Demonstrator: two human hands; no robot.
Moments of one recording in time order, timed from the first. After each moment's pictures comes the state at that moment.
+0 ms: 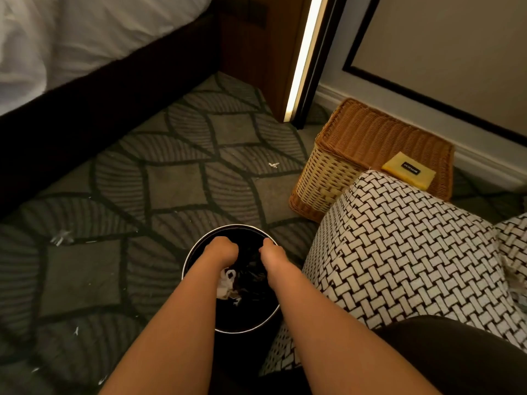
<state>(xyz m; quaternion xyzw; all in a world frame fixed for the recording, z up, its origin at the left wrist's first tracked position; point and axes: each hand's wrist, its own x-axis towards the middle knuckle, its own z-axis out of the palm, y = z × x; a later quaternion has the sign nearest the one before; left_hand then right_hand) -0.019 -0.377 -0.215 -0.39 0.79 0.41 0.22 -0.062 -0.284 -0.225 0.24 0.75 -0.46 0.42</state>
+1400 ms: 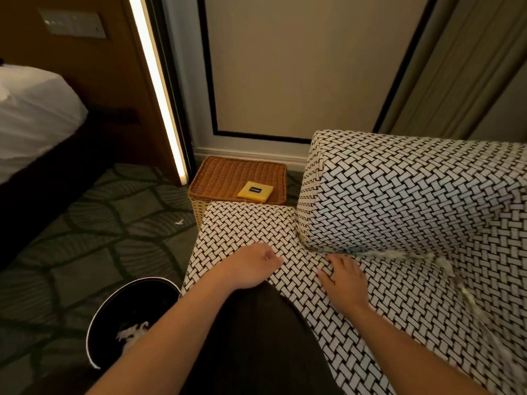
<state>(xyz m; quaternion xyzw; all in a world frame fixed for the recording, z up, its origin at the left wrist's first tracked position) -0.013 -0.092 -0.002 0.06 0.91 0.32 0.25 -0.023 0.125 -0.117 0.05 0.99 -0.13 0.03</state>
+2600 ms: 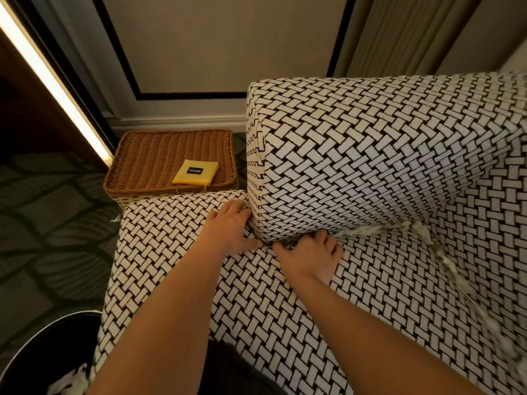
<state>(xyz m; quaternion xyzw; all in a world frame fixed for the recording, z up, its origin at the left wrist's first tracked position) -0.163 -0.026 -0.102 0.19 0.96 0.06 0.17 -0.089 0.112 -0.129 0.28 0.95 -0.09 0.02</state>
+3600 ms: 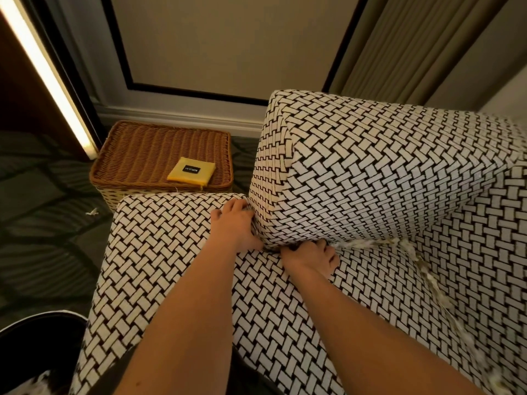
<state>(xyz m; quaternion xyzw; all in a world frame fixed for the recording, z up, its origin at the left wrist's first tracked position) -0.175 -0.020 -0.111 0.16 0.97 0.14 0.15 -0.107 0.111 -0.120 0.35 0.92 -0.11 0.11</state>
